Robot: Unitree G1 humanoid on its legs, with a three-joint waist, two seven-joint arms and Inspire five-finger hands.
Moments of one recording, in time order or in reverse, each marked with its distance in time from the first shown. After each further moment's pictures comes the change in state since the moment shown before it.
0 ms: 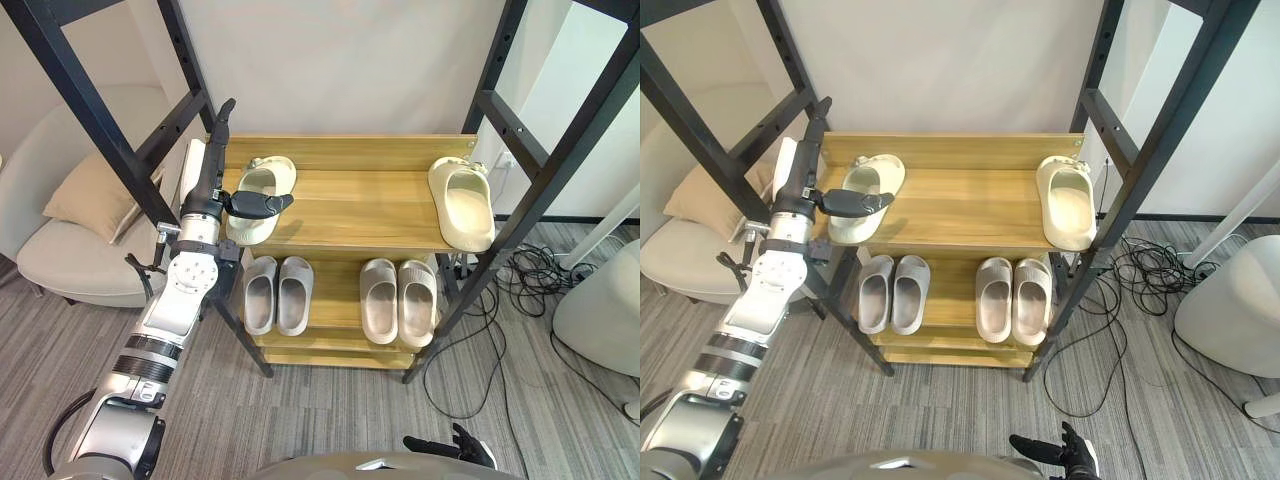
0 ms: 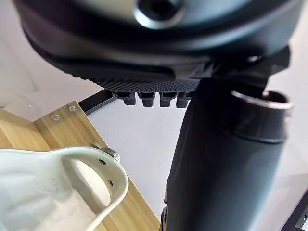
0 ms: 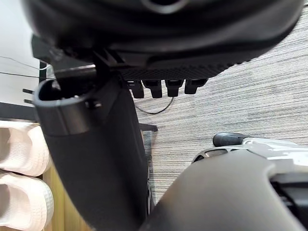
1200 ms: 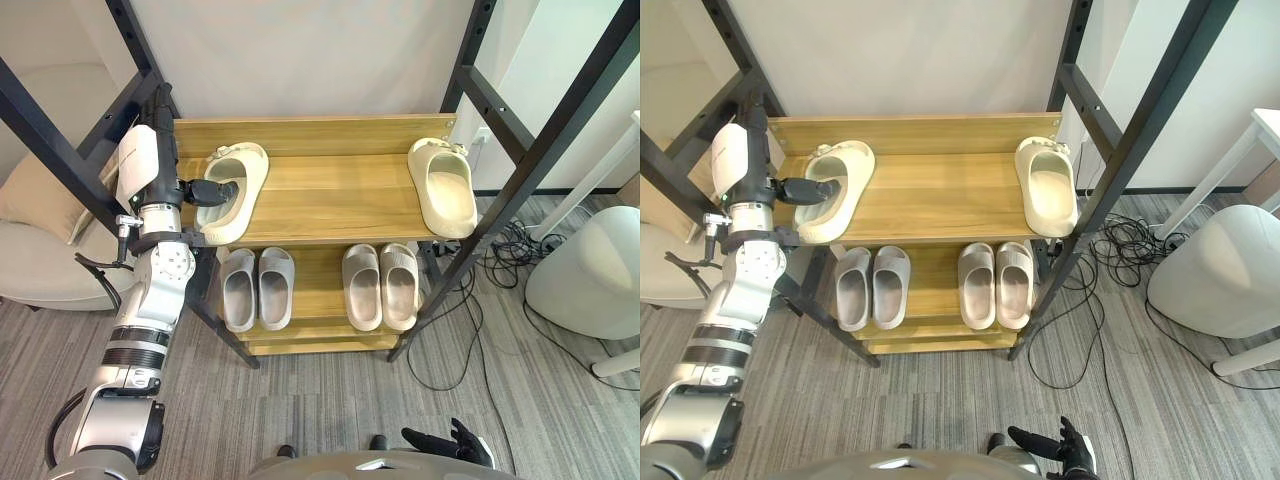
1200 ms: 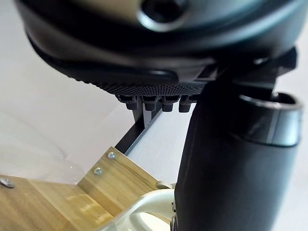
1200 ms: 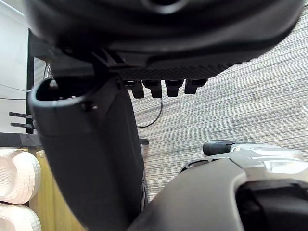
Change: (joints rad) left arm -0.048 -0.038 0.163 0.085 0.389 0.153 0.159; right arm 0.002 0.023 -0.016 -0.018 -0.011 -0.017 -0.011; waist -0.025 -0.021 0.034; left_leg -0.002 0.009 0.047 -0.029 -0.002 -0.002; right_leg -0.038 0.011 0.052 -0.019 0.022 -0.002
